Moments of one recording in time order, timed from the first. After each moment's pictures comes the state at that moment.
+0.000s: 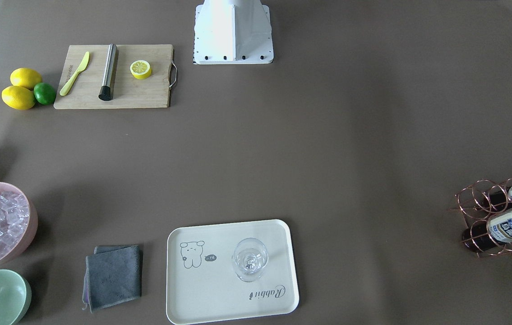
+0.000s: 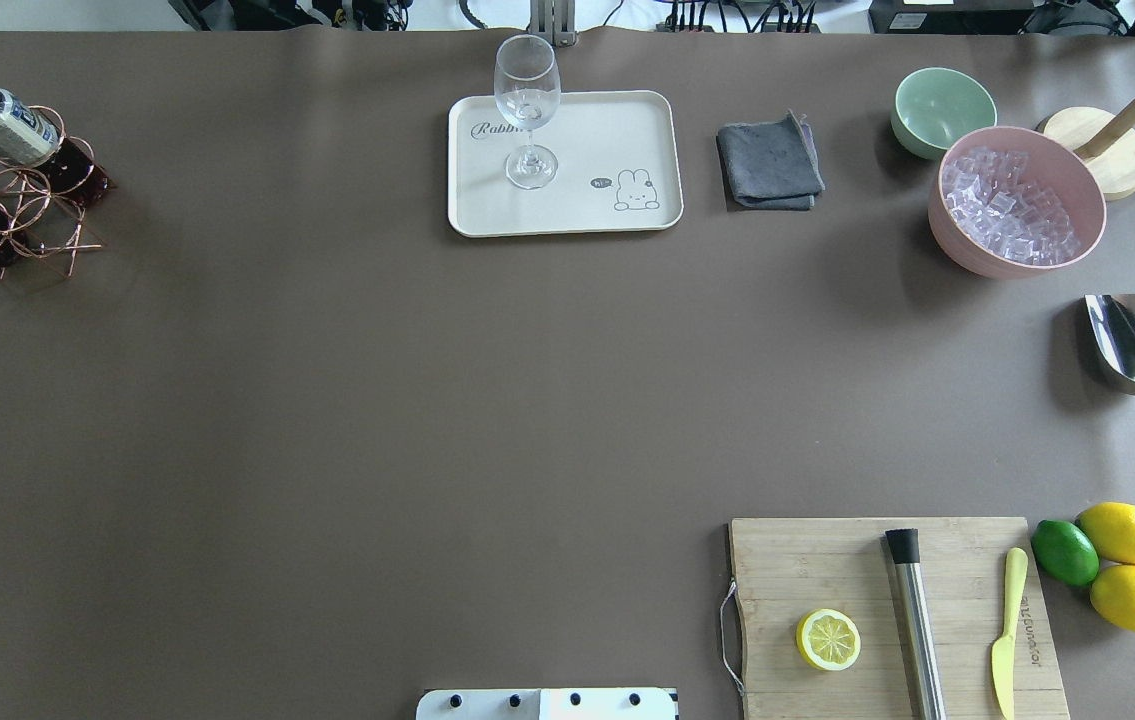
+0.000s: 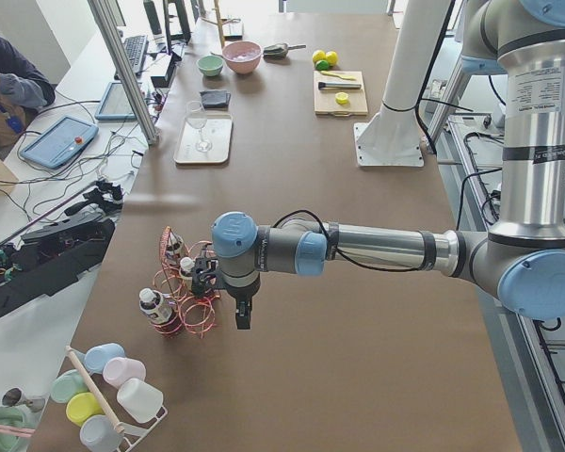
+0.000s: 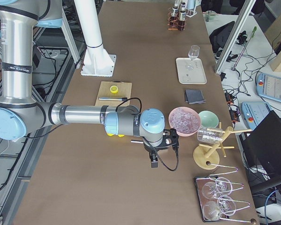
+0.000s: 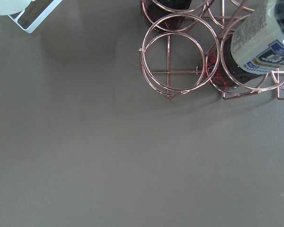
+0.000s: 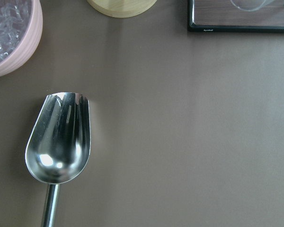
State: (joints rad) left arm -1.54 -1.52 -1.69 -1.59 -2.35 -0.13; right arm 1.66 -1.67 1.71 -1.60 2.35 -0.18
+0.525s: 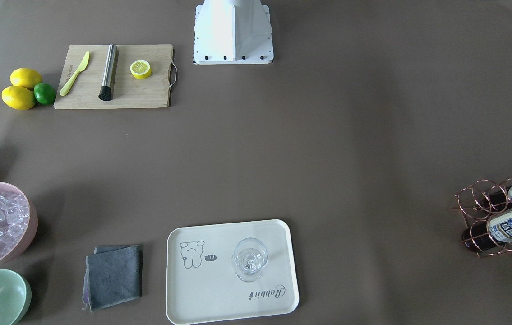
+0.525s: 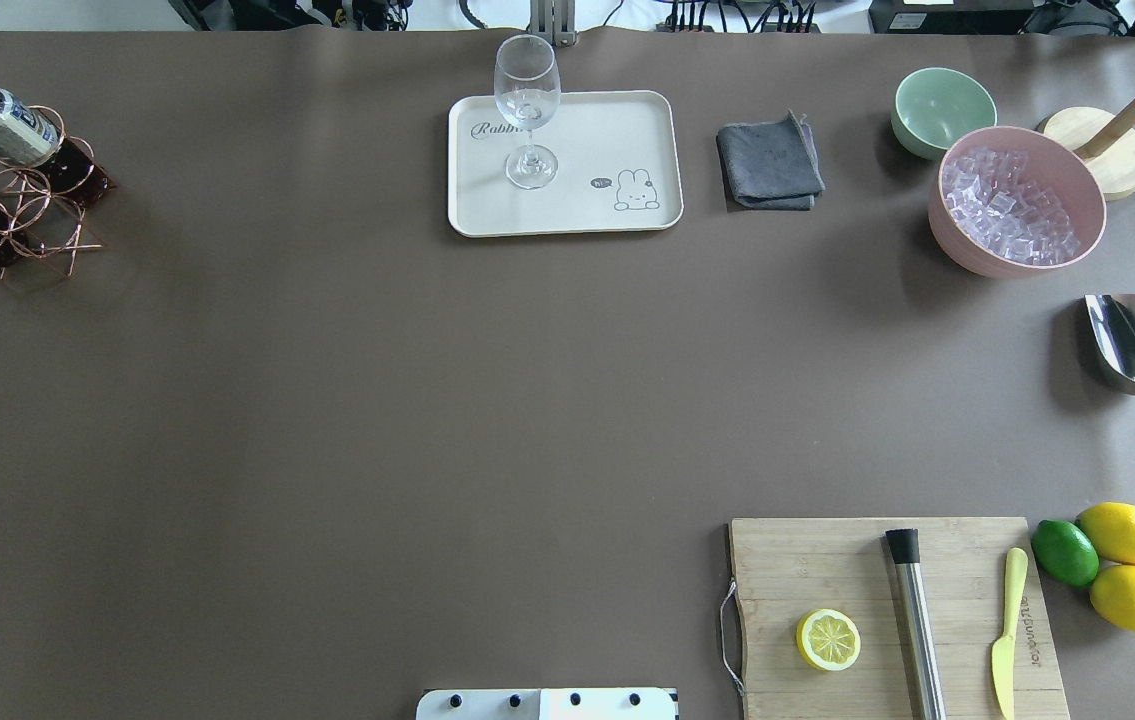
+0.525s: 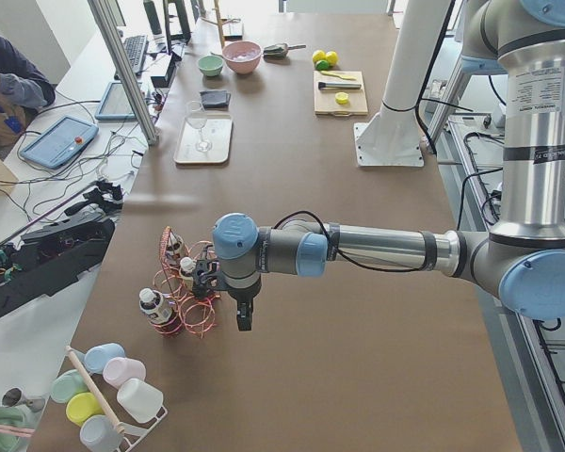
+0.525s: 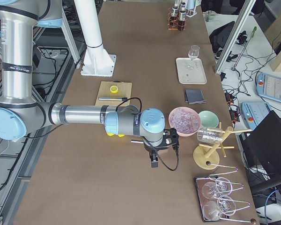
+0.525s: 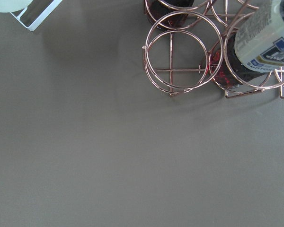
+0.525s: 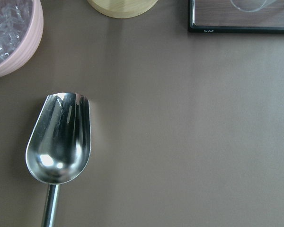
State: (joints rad) left arm -1.54 -1.52 -1.69 -1.58 -2.35 -0.13; right arm 1.66 -1.67 1.71 -1.60 2.35 -0.18
